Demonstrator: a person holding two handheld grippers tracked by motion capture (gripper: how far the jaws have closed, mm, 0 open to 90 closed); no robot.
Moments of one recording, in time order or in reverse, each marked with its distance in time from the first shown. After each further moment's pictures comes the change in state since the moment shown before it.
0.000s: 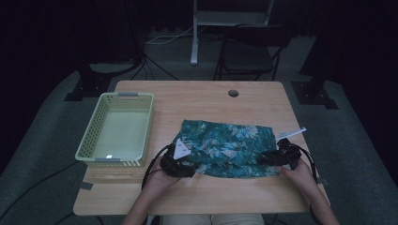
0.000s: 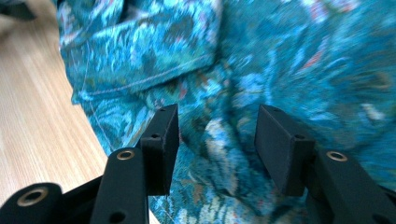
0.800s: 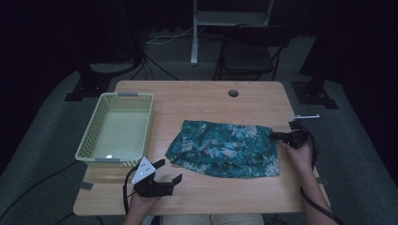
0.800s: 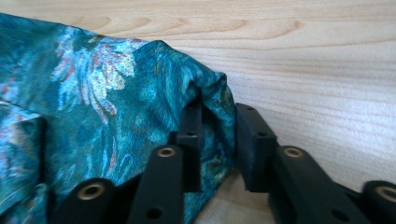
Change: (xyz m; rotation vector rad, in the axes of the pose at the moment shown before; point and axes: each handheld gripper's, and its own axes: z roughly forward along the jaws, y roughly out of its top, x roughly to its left) left arm 0.002 -0.076 -0.062 -0.315 -0.041 -0.240; right arm -0.078 0.023 -0.009 -0.163 -0.254 0.319
